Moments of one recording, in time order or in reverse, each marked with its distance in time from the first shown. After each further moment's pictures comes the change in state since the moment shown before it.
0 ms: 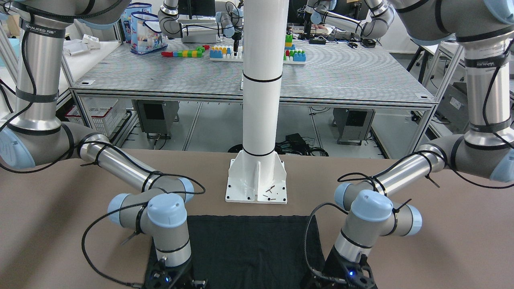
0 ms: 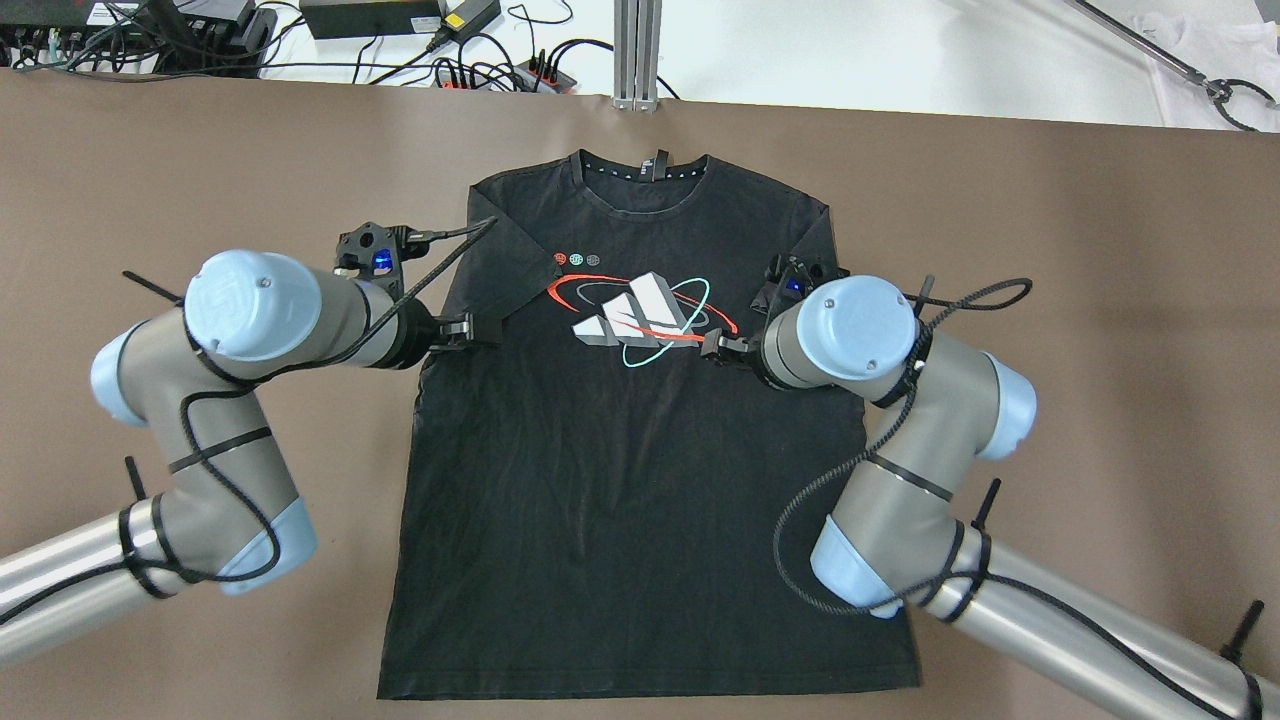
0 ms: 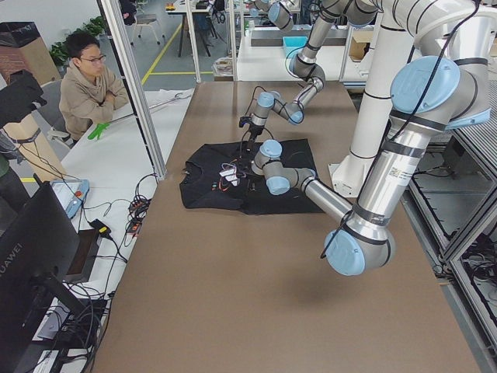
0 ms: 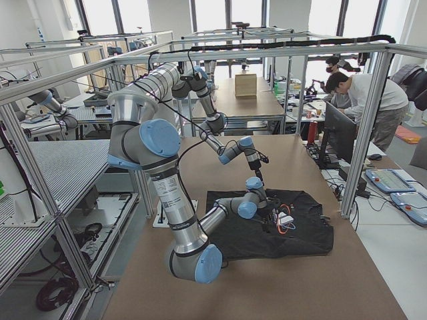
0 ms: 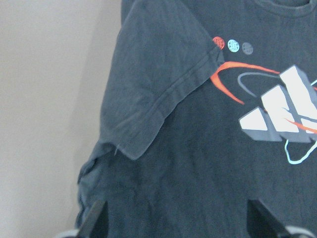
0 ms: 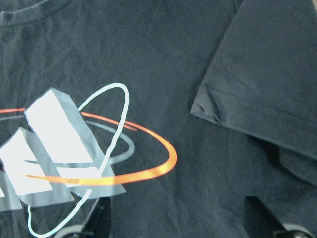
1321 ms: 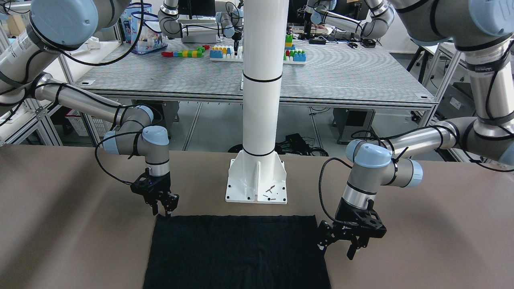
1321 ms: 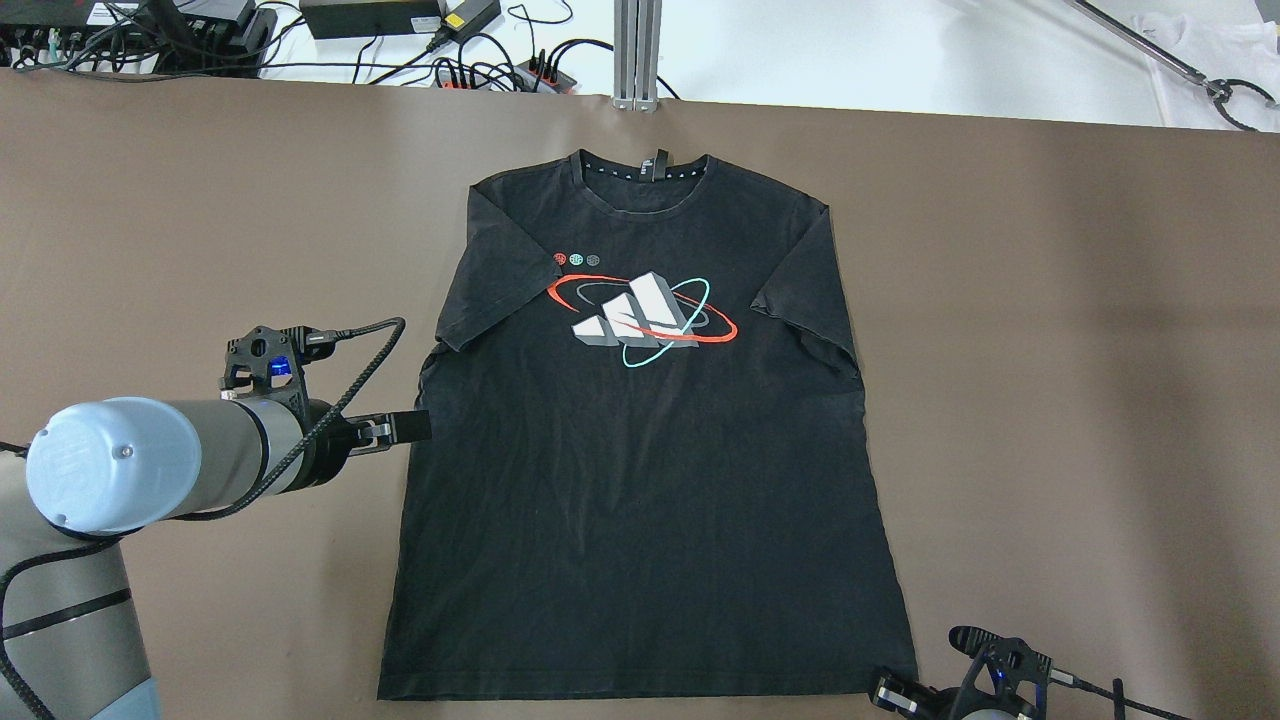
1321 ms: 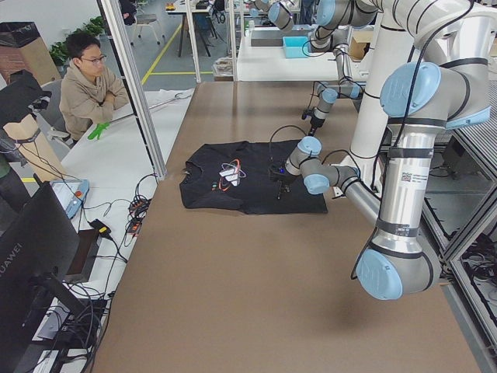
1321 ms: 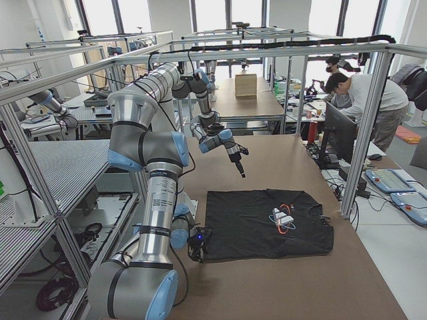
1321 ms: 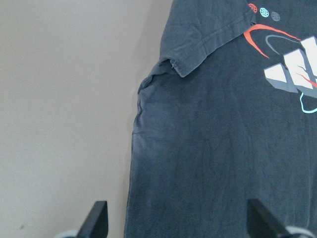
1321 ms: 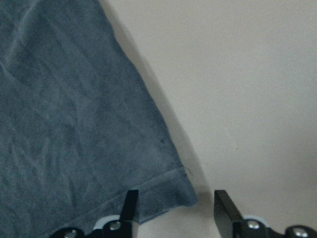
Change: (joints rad) left arm 0.155 0.251 -0.372 0.164 0.177 -0.165; right arm -0.609 -0.715 0.503 0.081 -0.453 0.559
